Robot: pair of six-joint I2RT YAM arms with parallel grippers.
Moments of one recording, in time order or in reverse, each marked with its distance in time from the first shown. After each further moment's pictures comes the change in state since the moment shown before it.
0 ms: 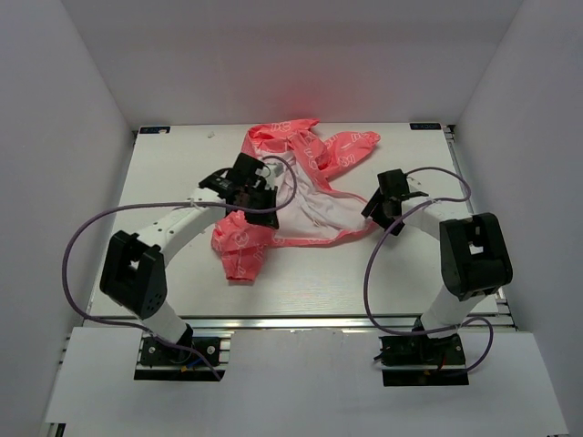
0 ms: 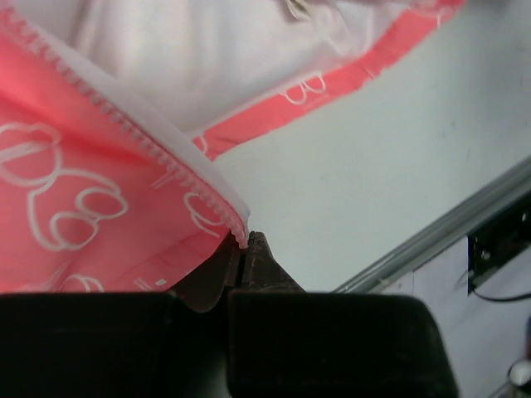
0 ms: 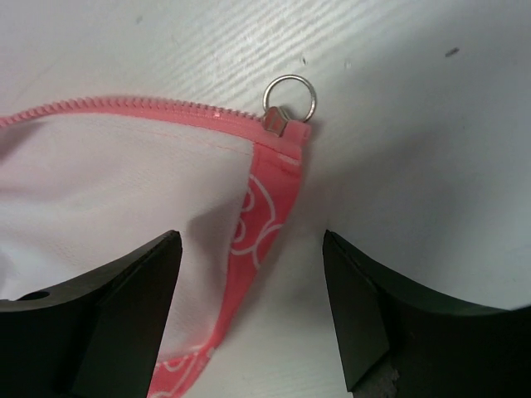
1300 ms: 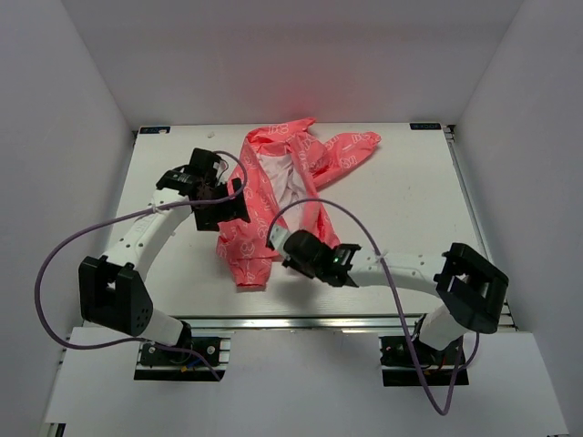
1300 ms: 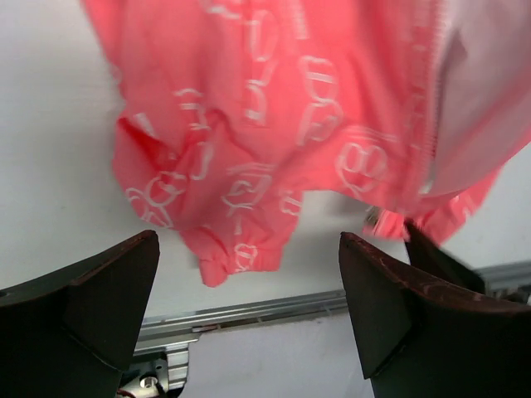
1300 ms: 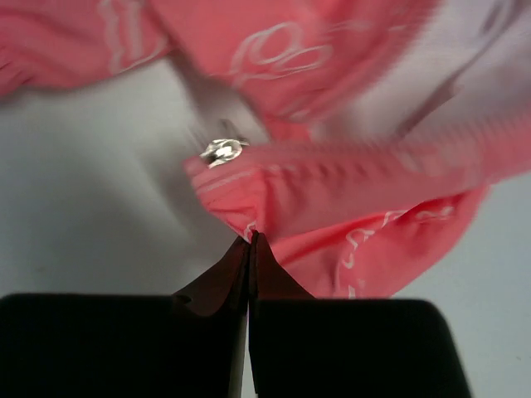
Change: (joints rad) left arm 0.176 -0.135 0.001 -0.250 -0.146 -0.195; right arm 0.842 -0.140 -0.043 0.111 0.135 -0.951
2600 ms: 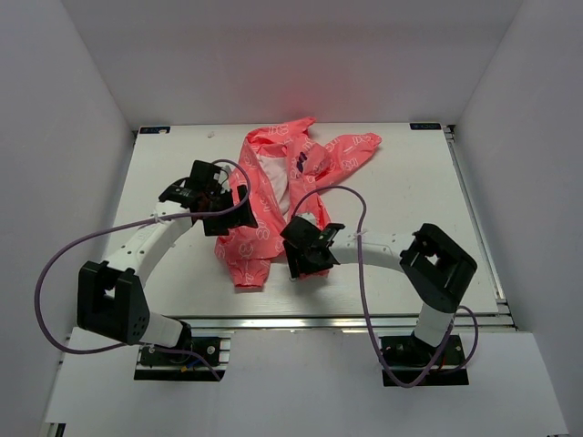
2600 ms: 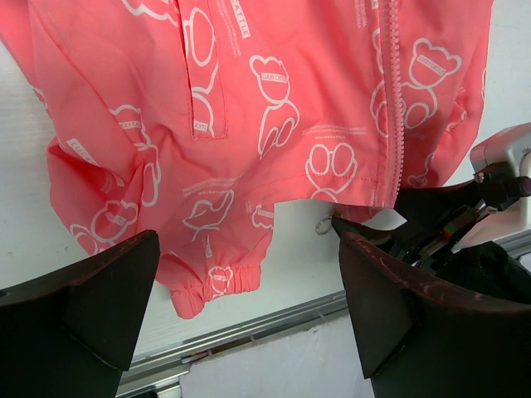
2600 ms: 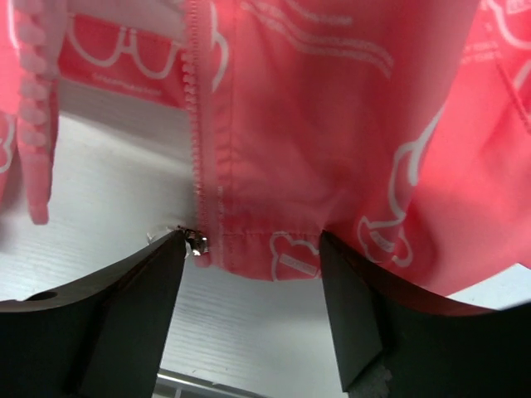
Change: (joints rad) left arm 0.017 -0.040 -0.172 0.194 0.107 0.020; right arm -0.103 0.211 0.158 -0.282 -0.147 0.795
